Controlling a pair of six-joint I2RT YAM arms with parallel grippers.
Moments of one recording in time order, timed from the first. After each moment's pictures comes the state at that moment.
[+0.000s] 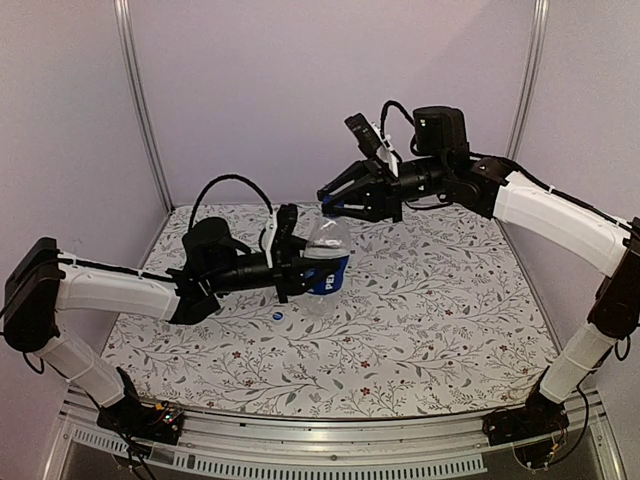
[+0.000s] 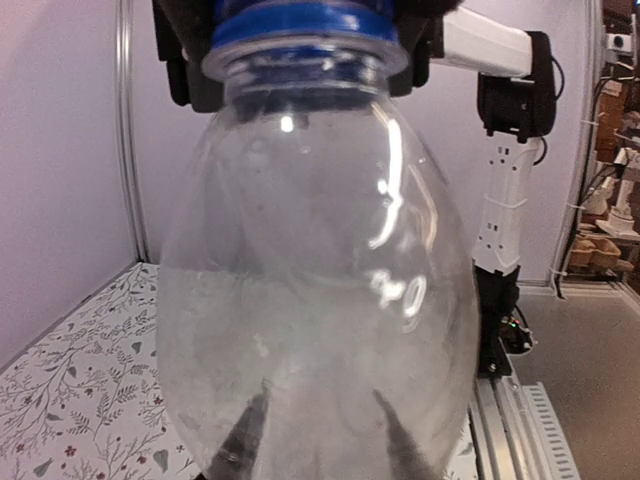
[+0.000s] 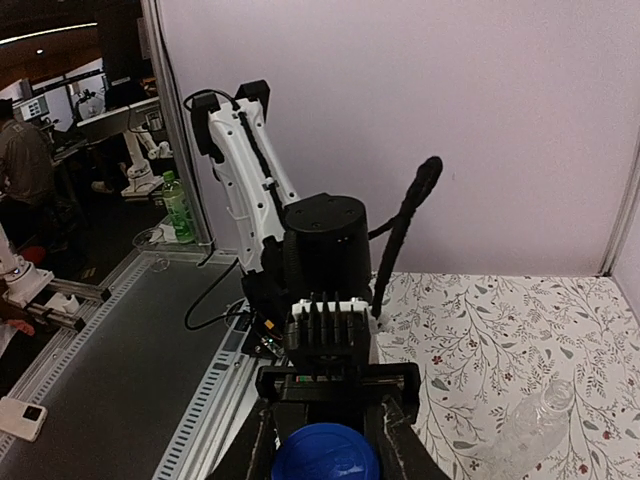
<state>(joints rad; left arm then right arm) -0.88 1.50 0.76 0.83 0.49 -0.05 0.75 1.64 1.59 -0.19 -0.99 -0.11</state>
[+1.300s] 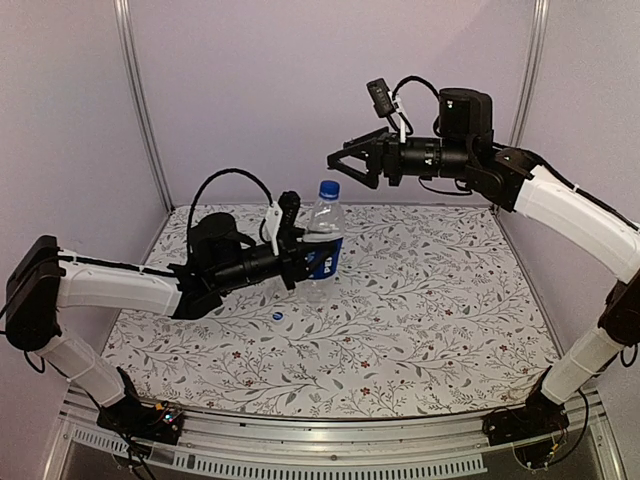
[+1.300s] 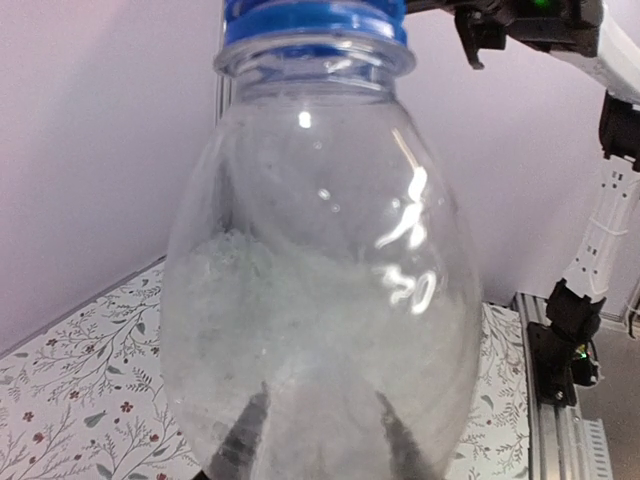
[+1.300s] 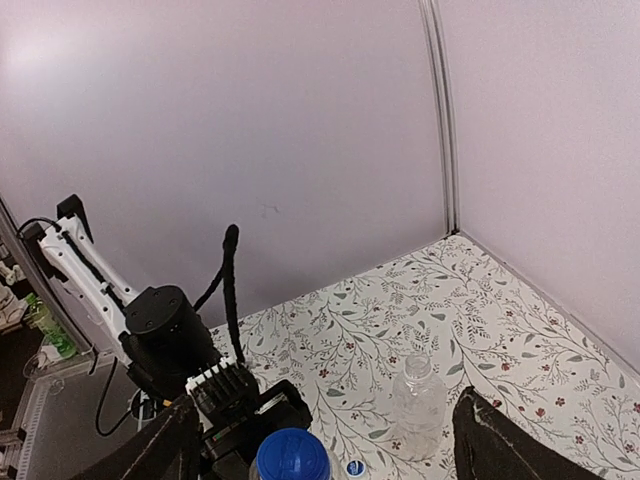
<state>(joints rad) -0.88 1.52 0.79 0.75 0.28 -0.10 0.73 1.56 1.62 -0.17 -0.57 0.15</state>
